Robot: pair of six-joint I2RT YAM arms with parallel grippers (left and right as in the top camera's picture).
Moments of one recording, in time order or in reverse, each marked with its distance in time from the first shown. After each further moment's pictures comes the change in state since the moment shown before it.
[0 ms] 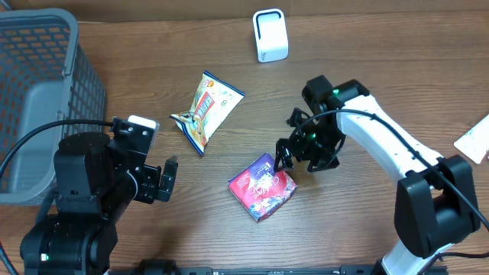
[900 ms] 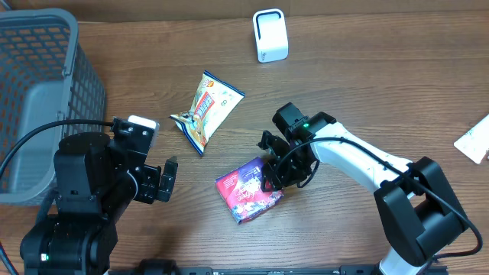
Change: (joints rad) left arm 0.000 0.000 0.000 0.000 0.000 0.000; right arm 0.182 0.000 -0.168 0.308 -0.012 -0.031
